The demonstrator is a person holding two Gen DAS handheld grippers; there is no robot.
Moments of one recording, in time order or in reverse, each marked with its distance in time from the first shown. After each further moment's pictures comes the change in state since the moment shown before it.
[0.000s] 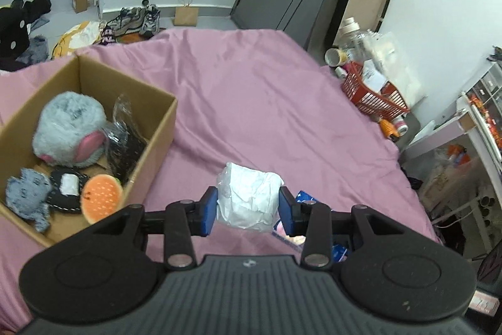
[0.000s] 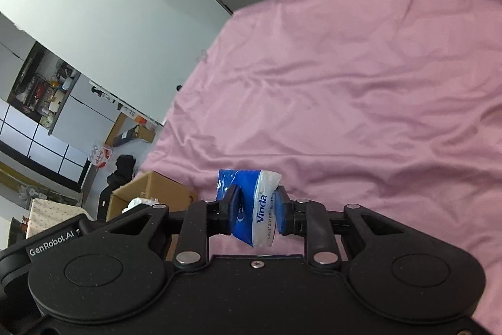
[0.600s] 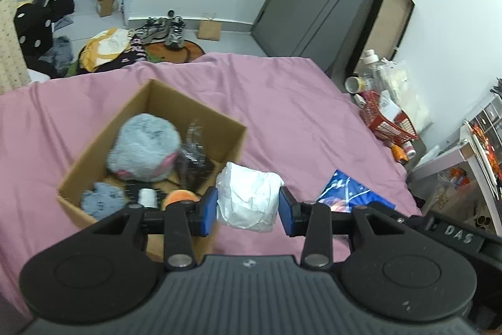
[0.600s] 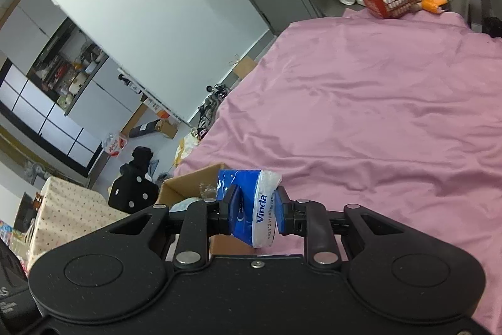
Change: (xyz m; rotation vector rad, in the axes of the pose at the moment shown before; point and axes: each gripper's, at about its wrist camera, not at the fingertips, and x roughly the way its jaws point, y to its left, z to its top) left arm -0.056 0.075 0.016 -0.065 -0.041 0.025; right arm -0.019 0.092 -0.020 -0.124 -0.033 0.036
